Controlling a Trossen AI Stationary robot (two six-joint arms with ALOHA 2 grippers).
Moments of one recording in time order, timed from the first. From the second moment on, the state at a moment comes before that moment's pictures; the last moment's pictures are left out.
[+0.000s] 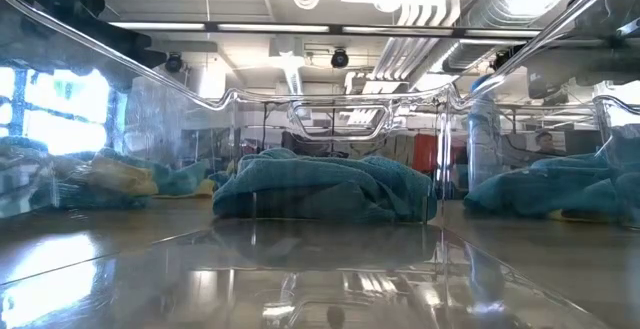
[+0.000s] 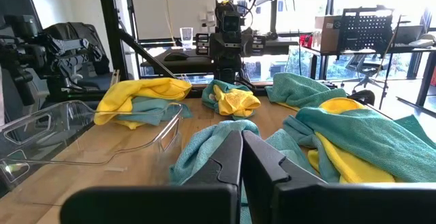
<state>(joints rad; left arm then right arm) 0.03 0.01 0.01 0.01 -0.04 -0.06 -0.01 0.01 0.01 0.02 -0.04 0.03</state>
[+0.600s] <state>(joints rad) 0.03 0.01 0.01 0.01 -0.04 -0.06 -0.01 0.08 0.12 0.04 0.16 0.11</state>
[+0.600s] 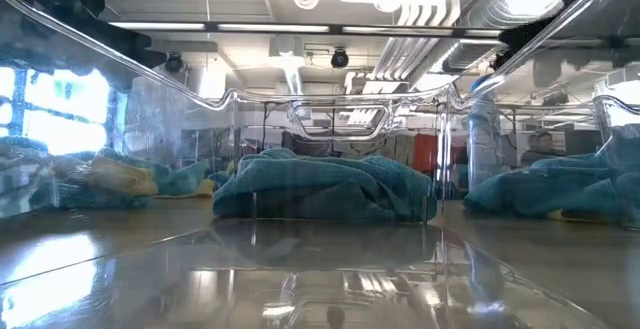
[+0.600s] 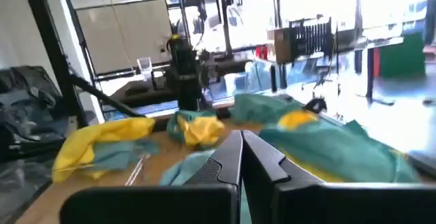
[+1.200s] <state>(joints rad) 0.03 0.01 0.01 0.01 -0.04 -0.06 -0.04 1.10 0.96 -0.45 0.25 0.21</state>
